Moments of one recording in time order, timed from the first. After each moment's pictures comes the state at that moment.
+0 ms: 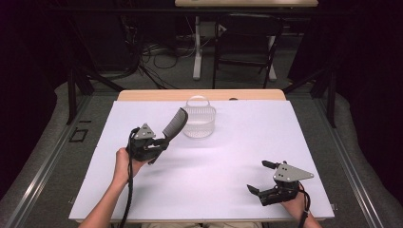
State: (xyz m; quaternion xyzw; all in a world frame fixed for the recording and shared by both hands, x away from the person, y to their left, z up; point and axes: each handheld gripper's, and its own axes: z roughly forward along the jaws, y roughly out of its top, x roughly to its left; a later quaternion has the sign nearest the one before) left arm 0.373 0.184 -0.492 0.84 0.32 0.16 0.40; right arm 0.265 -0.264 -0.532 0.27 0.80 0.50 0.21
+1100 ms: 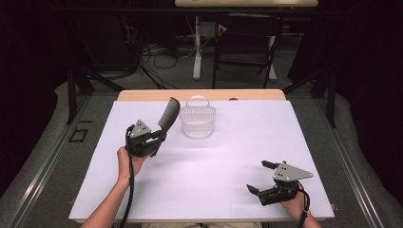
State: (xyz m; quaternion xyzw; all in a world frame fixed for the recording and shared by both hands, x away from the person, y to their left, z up) left arm 0.383 0.188 -0.500 0.79 0.36 0.21 0.45; right arm 0.265 -0.263 -0.533 0.27 0.80 0.50 0.20
